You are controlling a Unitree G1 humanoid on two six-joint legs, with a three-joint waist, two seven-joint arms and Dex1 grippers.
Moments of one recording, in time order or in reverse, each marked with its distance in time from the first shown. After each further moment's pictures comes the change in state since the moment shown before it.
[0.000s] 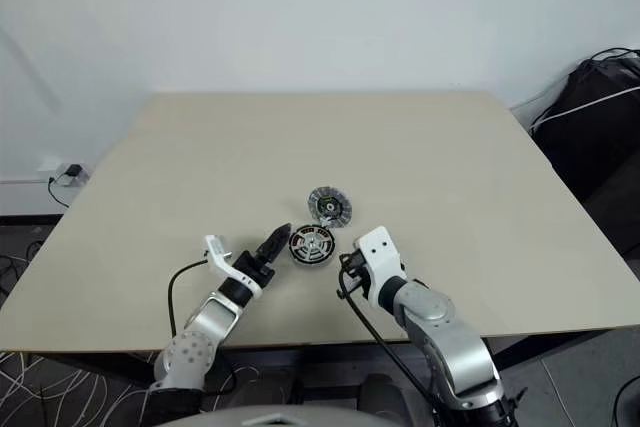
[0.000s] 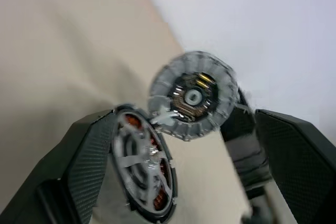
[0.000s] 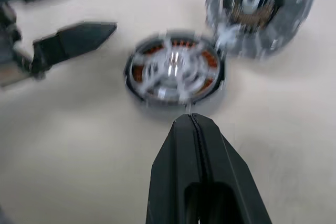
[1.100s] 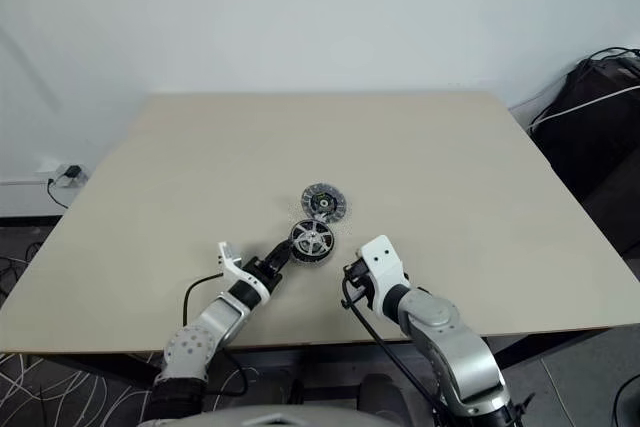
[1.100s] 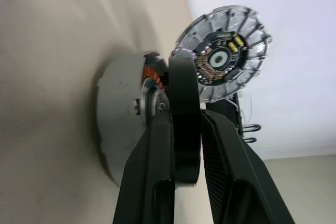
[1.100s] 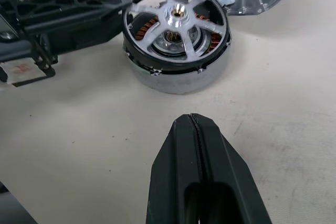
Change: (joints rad) left arm -0.084 -0.023 0.103 0.167 -0.285 0.228 0.132; right arm 0.033 -0.044 -0.005 -0.023 0.032 0.113 0.037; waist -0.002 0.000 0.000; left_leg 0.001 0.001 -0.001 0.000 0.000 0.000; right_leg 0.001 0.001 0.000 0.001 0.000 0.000
